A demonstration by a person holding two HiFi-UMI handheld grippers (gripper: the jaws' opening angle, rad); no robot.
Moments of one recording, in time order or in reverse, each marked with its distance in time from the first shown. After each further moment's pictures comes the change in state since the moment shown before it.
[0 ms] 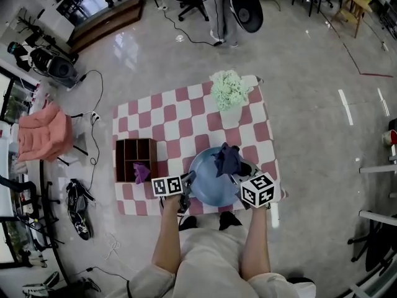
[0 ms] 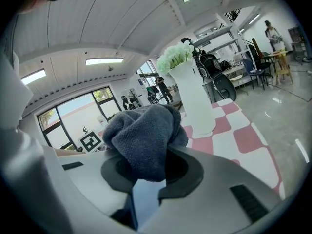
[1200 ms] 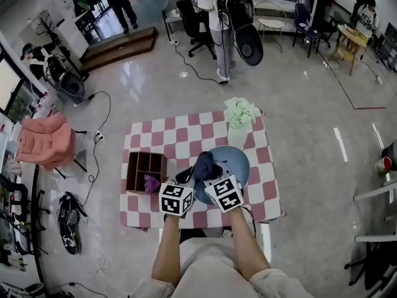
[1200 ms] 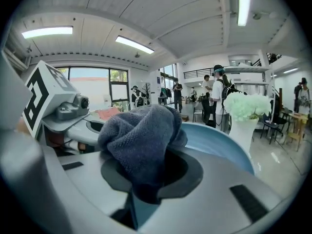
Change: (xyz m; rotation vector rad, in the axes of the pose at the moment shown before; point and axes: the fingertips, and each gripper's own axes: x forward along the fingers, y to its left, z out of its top) left arm -0.120 -0.119 0.110 0.665 -0.401 0.139; right arm 0.069 0.122 0.082 -0.448 -0.015 -0.051
